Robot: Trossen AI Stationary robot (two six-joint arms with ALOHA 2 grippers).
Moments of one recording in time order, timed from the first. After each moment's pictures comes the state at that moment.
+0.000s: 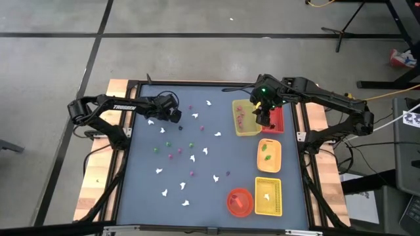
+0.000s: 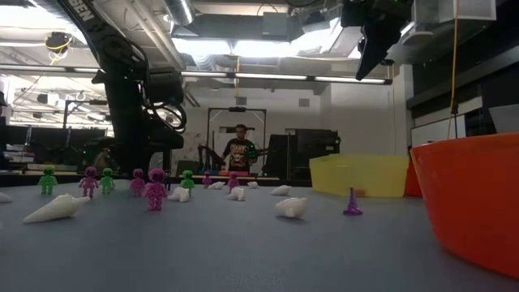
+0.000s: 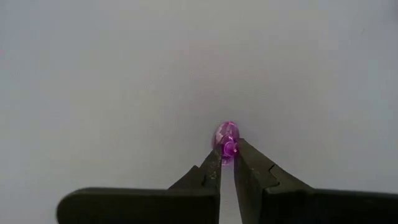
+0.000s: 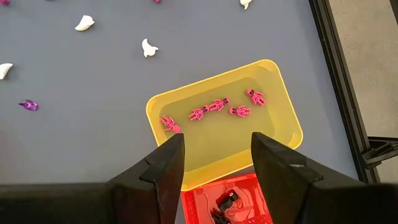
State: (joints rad) left arm 0.55 1.45 0.62 -0.43 -0.27 -0.76; right arm -0.34 1.33 1.37 -1.13 -0.02 -0.15
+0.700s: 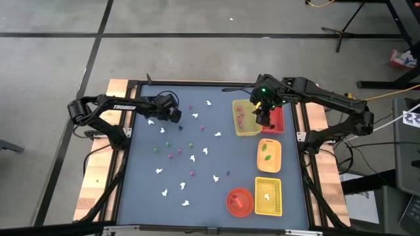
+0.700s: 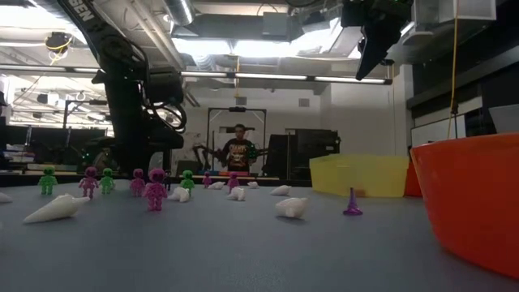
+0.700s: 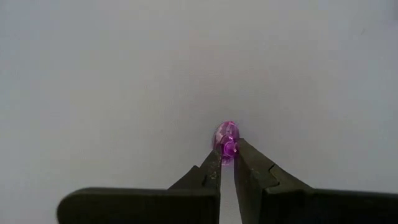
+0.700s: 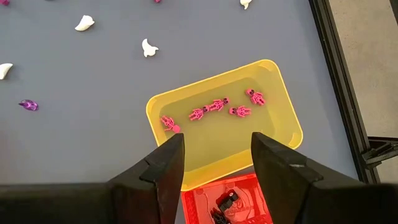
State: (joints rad) left arm 0.55 1.45 0.62 -0.43 -0.26 -0.75; right arm -0.34 1.33 1.37 -1.13 -0.02 -0.15
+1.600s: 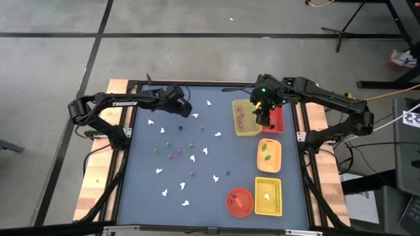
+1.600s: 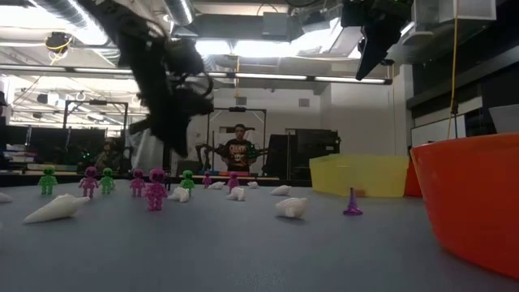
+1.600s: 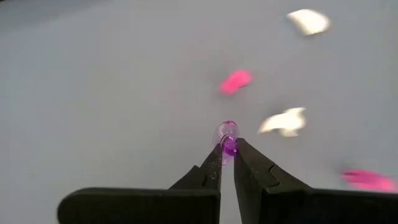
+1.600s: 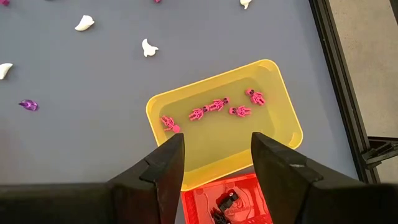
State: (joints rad) left arm 0.50 1.45 0.84 -0.42 -0.15 -0.64; right arm -0.34 1.33 1.37 -1.13 -0.02 -0.15
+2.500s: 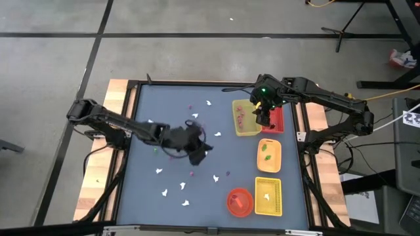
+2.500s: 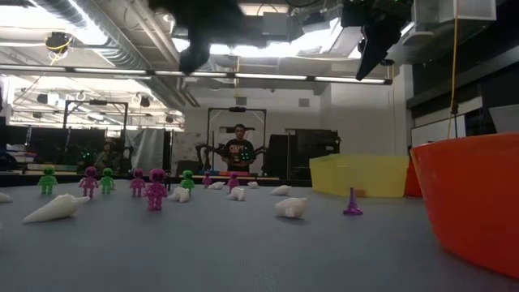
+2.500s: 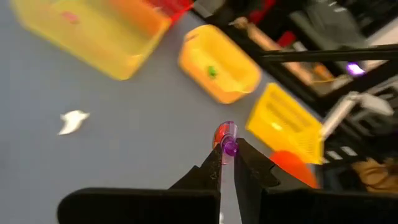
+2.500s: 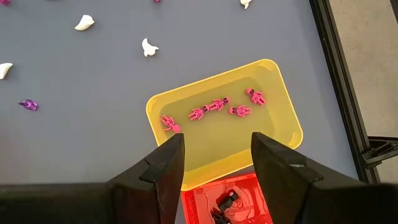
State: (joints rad) left arm -0.21 1.45 0.97 -0.02 -0.24 -0.76; right arm -0.34 1.33 1.37 -1.13 -0.02 -0.15
